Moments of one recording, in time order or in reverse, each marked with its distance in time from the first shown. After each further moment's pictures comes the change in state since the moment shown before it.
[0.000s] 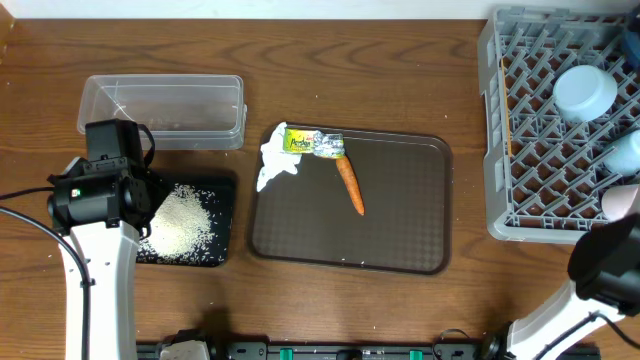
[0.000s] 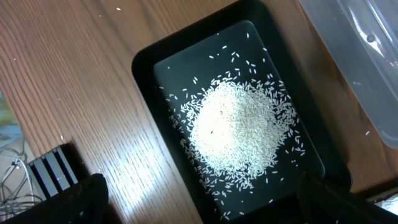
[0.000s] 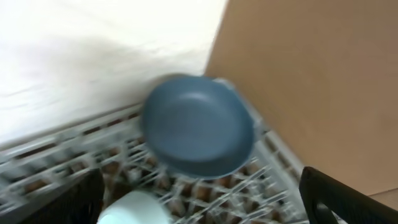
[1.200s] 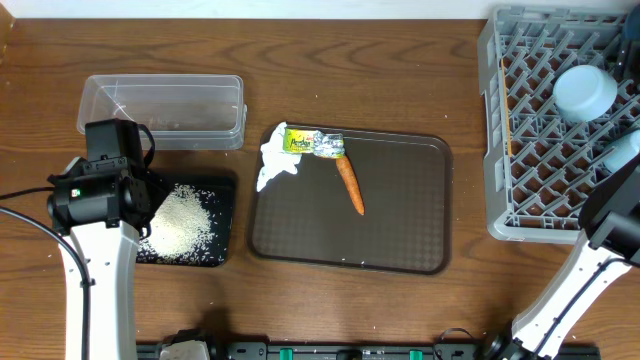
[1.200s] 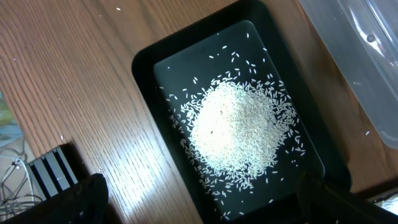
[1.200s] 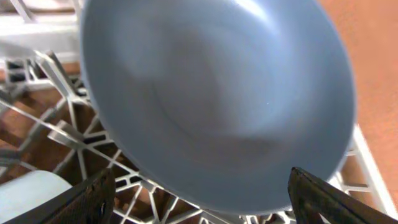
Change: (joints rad) left arm 0.000 0.000 0.000 0.000 0.000 0.000; right arm -0.116 0.412 0.171 -0.026 -0.182 -0.243
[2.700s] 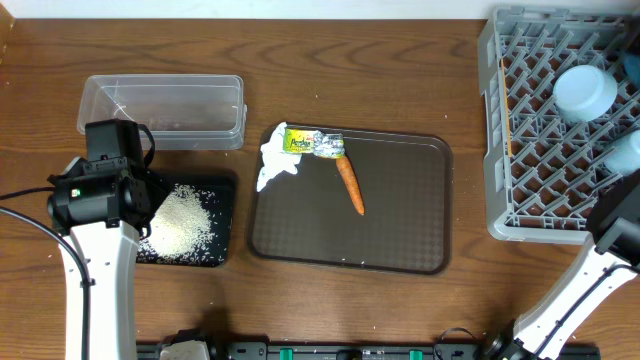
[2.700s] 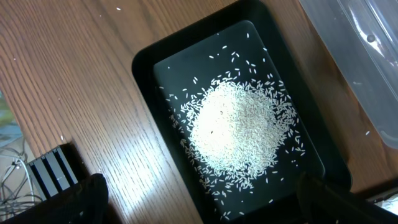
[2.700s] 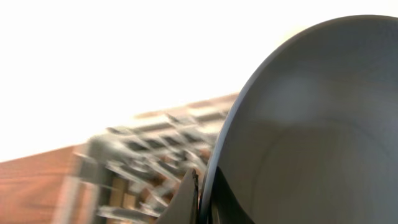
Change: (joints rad) left arm 0.000 0.000 0.000 0.000 0.000 0.000; right arm -0.052 -0.034 0.024 0.133 -0.738 0.346
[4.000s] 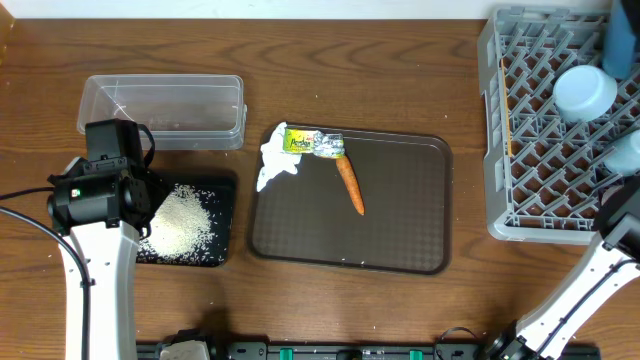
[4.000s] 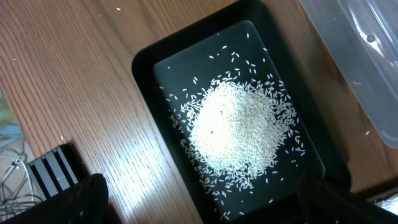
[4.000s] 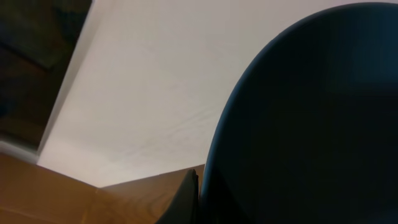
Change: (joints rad) left arm 0.000 0.000 0.000 0.000 0.000 0.000; right arm -0.079 0.095 0.023 0.314 -0.515 0.541
